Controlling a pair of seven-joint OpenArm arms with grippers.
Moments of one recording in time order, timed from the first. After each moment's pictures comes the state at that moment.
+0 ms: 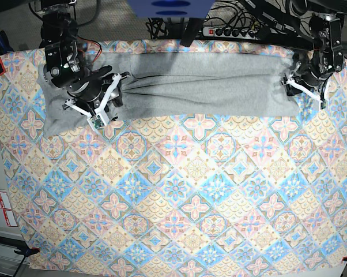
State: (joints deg) left arm 21.0 -26.2 -12.3 80.2 -36.7 -8.1 38.4; right arm -18.4 15.6 -2.1 109.3 16.4 17.7 -53.9
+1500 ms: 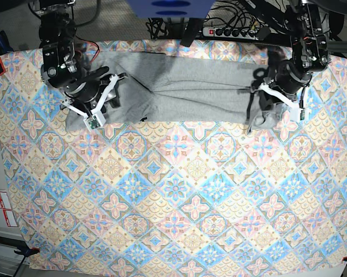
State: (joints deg) left arm 23.6 -11.8 -16.6 105.5 -38.0 -9.9 48.7; right arm -18.7 15.8 0.7 109.4 16.7 17.8 -54.0
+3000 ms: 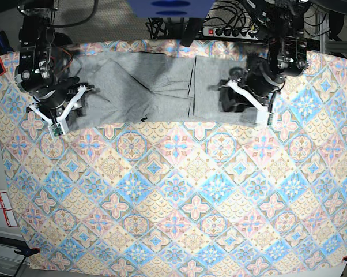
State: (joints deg) left arm 22.5 -11.6 -6.3 109.8 -37.9 -9.0 48.7; right arm -18.7 19.3 10.6 109.3 16.6 17.6 -54.3
